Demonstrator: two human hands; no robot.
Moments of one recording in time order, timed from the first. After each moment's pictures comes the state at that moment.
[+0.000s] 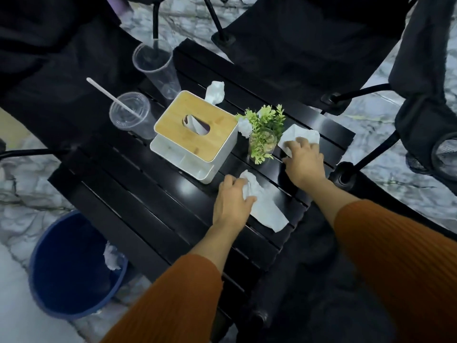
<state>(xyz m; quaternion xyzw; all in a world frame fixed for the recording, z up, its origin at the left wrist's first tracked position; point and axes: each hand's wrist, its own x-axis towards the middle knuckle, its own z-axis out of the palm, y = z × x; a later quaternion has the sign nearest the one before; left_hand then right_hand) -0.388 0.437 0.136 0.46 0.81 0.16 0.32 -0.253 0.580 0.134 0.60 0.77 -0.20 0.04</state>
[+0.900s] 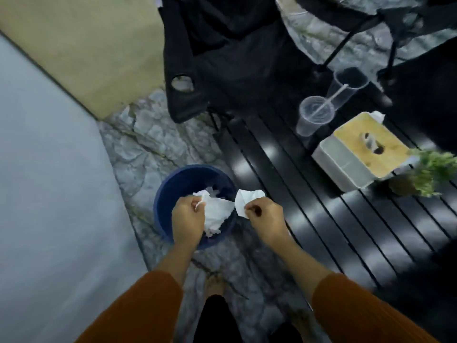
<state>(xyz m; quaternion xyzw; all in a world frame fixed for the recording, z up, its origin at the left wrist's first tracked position) -0.671 0.120 0.190 0.10 0.92 0.33 0.18 -0.540 0.256 0.201 0.42 0.77 -0.48 -0.02</state>
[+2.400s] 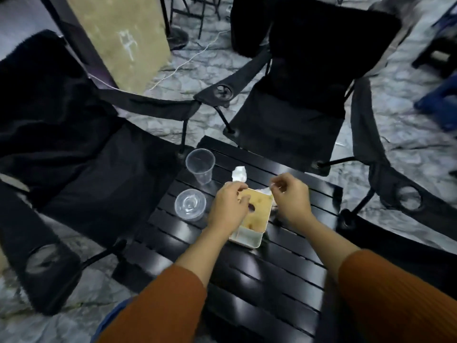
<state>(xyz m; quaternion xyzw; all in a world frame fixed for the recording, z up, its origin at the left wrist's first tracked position) -0.569 0.515 0.311 0.56 0.70 0.29 0.34 -0.417 0.549 0.326 0.69 0.60 -0.31 -0.26</state>
